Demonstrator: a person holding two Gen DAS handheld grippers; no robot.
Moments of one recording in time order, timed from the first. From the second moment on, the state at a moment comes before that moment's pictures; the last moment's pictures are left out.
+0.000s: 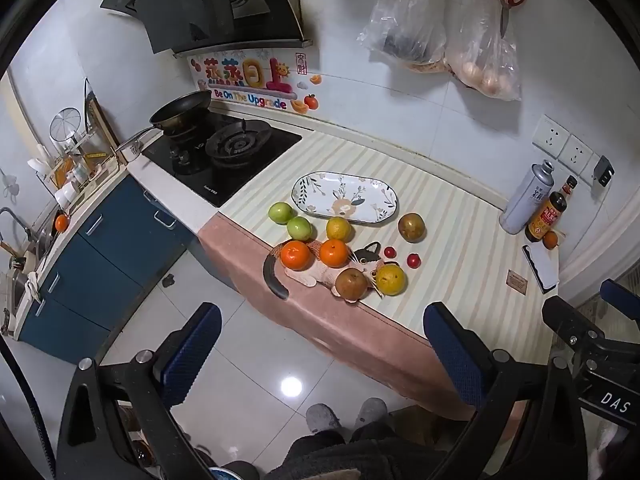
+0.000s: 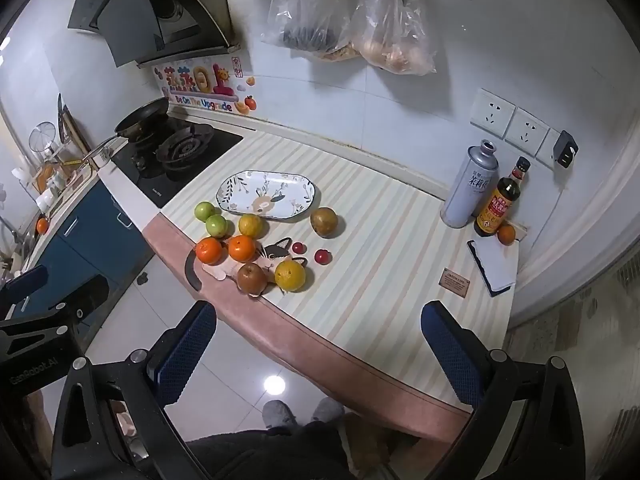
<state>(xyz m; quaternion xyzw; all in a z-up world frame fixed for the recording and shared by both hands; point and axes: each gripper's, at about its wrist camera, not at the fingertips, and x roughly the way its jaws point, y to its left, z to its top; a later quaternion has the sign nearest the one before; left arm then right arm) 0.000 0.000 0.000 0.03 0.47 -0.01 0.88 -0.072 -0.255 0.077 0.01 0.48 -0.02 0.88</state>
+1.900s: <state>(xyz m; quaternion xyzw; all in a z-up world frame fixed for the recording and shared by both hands) 0.004 -0.005 0.015 0.02 0.46 -0.02 0.89 -0.066 -0.241 0.077 0.02 0.48 -0.01 0.88</state>
